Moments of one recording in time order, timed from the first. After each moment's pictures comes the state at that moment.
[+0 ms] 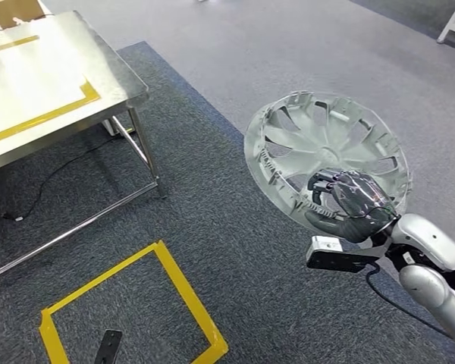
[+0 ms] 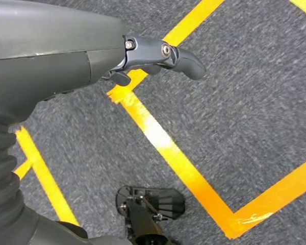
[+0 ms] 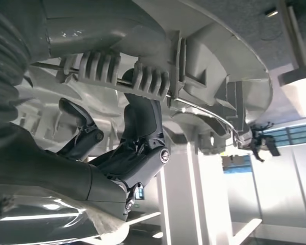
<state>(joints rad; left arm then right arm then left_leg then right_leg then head) -0.14 -0.19 0.78 -0.24 -0.88 0.31 -0.32 -0.34 -0.66 0.42 -1.87 0.76 -0.02 -0.11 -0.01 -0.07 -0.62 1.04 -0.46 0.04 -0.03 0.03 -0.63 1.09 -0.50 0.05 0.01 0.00</state>
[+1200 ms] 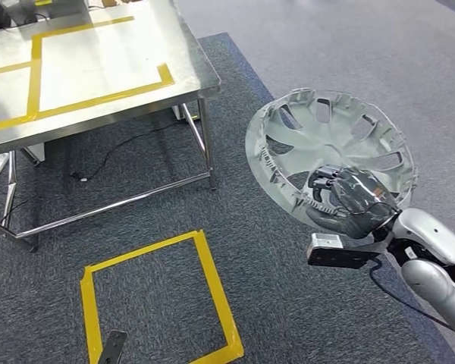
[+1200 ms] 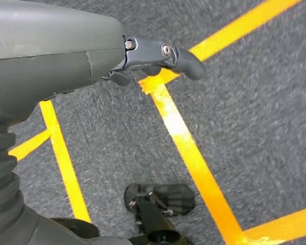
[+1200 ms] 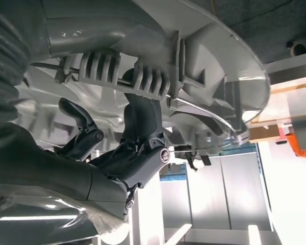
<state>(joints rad) -0.13 -0.18 0.75 -0.24 -0.90 0.29 -0.32 -0.38 -0.68 0.44 -1.86 0.75 0.01 -0.11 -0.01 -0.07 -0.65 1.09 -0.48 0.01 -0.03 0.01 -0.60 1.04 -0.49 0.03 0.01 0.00</state>
